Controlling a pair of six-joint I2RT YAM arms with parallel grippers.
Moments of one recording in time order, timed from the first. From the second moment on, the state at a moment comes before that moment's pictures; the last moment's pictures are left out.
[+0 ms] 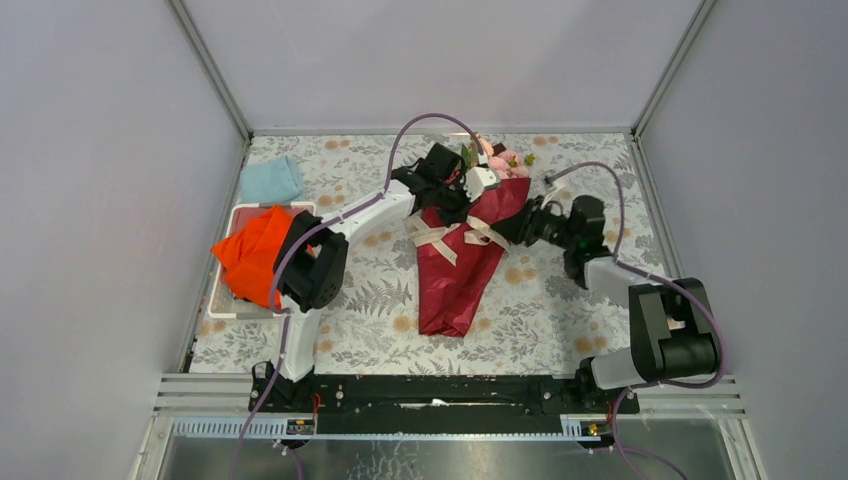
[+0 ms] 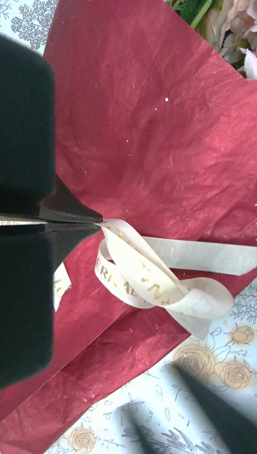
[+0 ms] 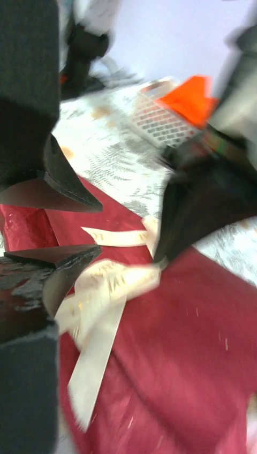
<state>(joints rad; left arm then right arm) -0.62 2.07 1.71 -0.50 0.40 0.42 0.08 1.46 0.63 0.56 -0.82 0.51</state>
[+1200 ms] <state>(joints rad) -0.61 2.11 1.71 -0.48 0.43 0.39 0.39 1.74 0.61 0.75 -0.52 -0.32</state>
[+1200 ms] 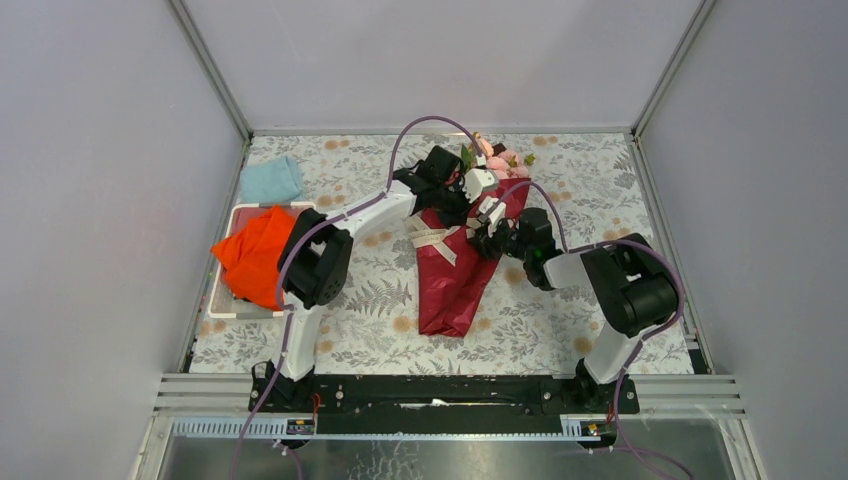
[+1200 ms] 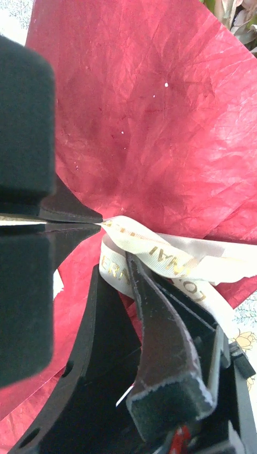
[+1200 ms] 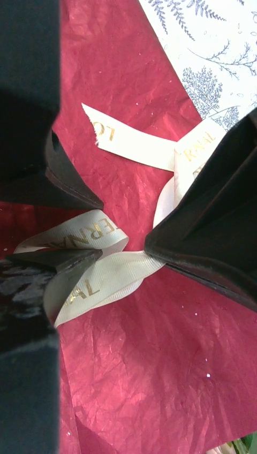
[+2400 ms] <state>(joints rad) -0.57 2.07 1.72 -0.60 0.41 0.37 0.40 1.46 0.42 0.75 -0.58 0.24</state>
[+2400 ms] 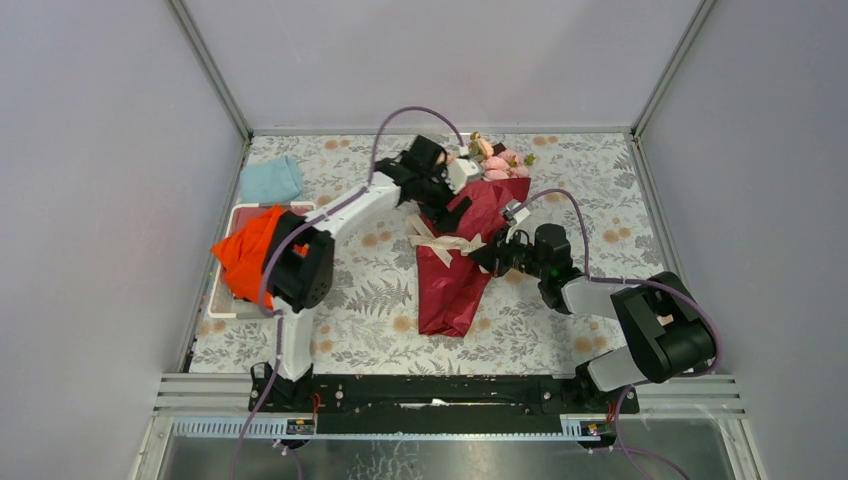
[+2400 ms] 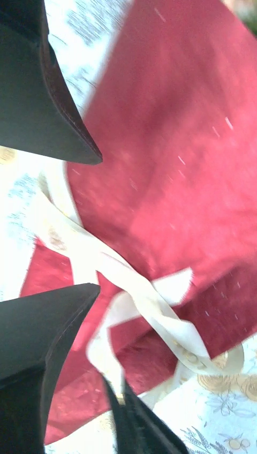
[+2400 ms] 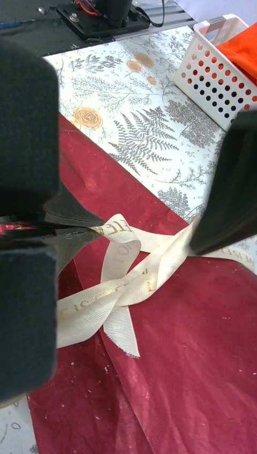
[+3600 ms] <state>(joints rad) -0.38 2.10 1.51 -0.51 0.48 0.72 0.40 1.44 0.45 0.69 -0.60 0.26</state>
